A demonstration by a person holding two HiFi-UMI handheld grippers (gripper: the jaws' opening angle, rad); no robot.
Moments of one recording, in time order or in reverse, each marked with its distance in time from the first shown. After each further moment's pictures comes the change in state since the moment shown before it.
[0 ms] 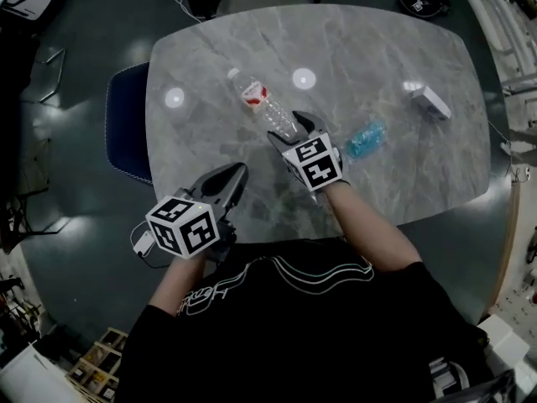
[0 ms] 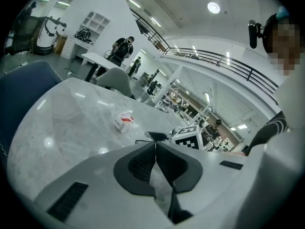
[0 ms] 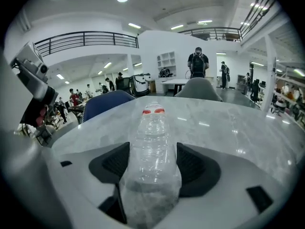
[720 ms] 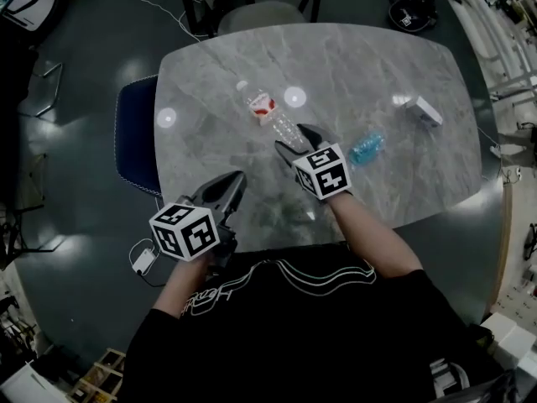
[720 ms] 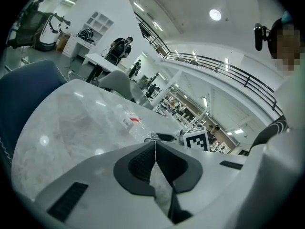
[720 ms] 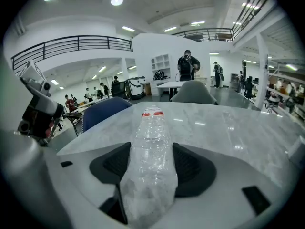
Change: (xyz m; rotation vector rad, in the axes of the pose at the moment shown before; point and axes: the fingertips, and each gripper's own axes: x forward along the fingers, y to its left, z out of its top) left arm -0.032 0.024 0.009 -0.037 -0.042 -0.030; right arm -0.014 0.015 0.023 0.062 -0.022 -0.025
